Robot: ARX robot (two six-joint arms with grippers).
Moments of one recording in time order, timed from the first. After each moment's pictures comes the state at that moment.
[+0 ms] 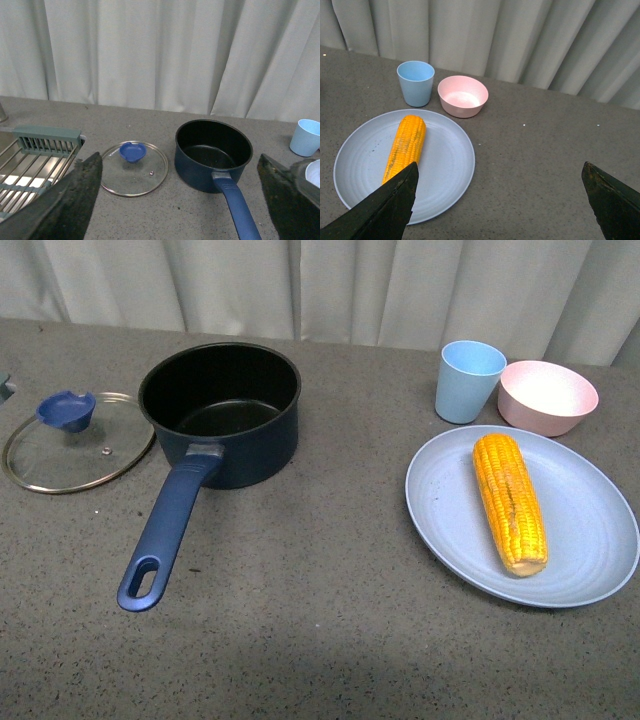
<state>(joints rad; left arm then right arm) 0.00 0.00 0.02 0.00 0.00 -0.01 0.06 0.56 0.11 0.18 0.14 -0.17</state>
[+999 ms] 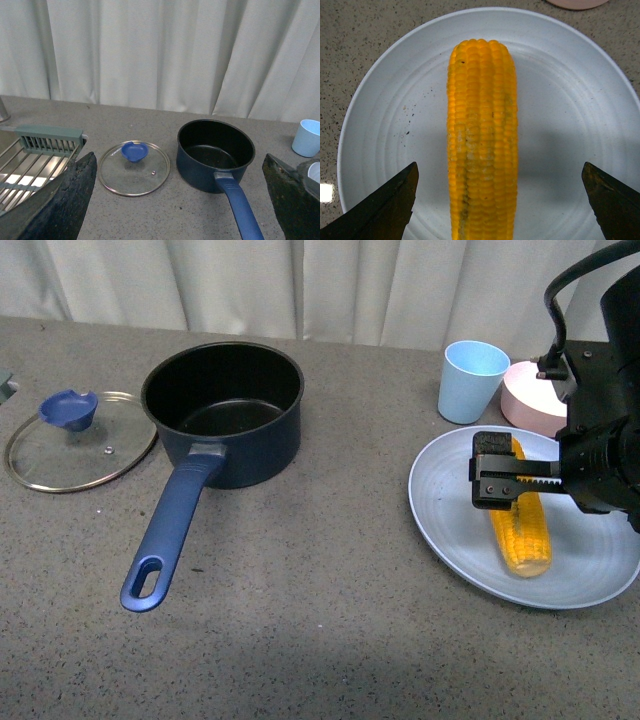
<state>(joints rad) 0.00 0.00 0.02 0.00 0.00 0.00 0.25 1.99 0.84 0.19 0.17 0.24</state>
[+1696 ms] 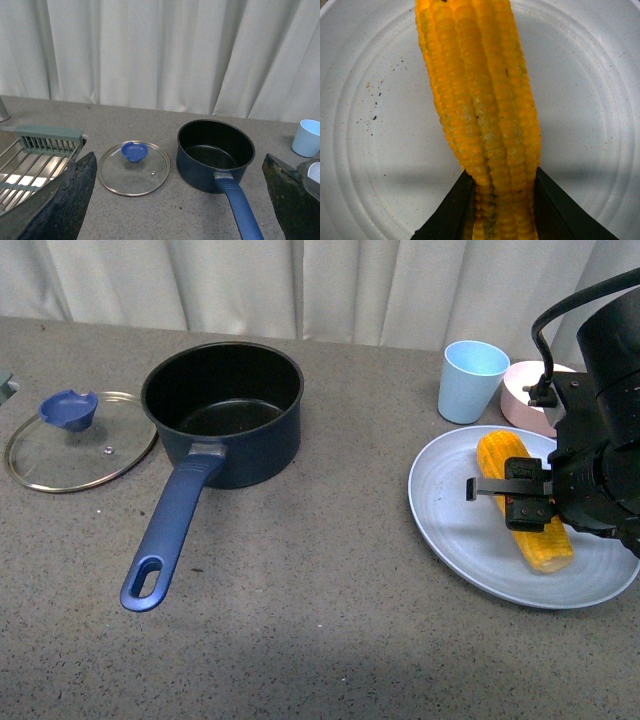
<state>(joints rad) 0.00 0.00 0.02 0.00 0.00 0.00 0.24 2.04 0.87 0.15 0.16 0.24</state>
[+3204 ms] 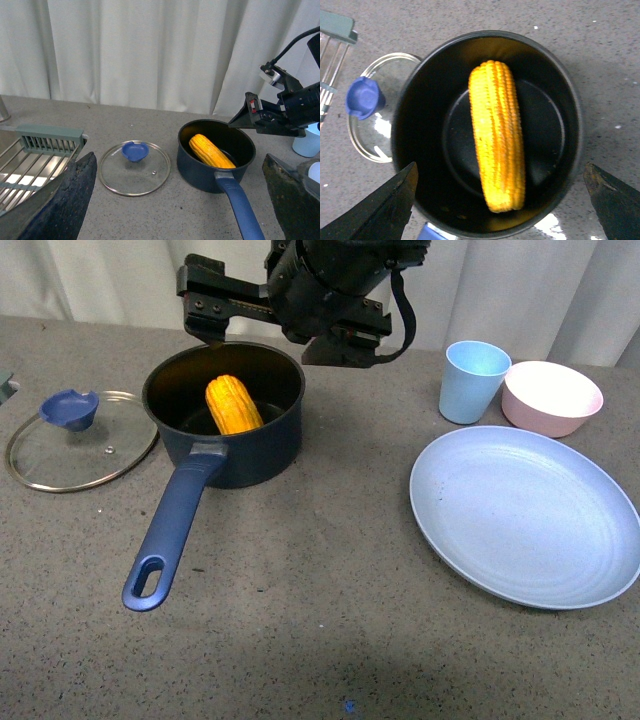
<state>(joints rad) 0.00 0.00 0.02 0.00 0.00 0.00 0.54 2.29 1.67 -0.16 -0.17 0.36</state>
